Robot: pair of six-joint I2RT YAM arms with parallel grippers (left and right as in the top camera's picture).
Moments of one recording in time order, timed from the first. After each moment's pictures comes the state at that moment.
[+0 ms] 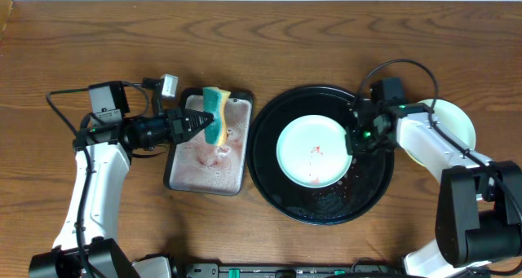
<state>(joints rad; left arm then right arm) 0.21 1.40 0.92 -0.61 1.14 0.02 0.15 1.75 0.99 -0.64 -0.29 0.06</state>
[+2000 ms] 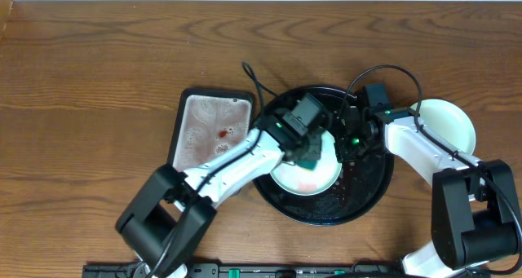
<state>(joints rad) -0.79 1.83 1.21 -0.52 0.09 -0.71 0.23 1.75 0.96 -0.64 -0.30 0.08</state>
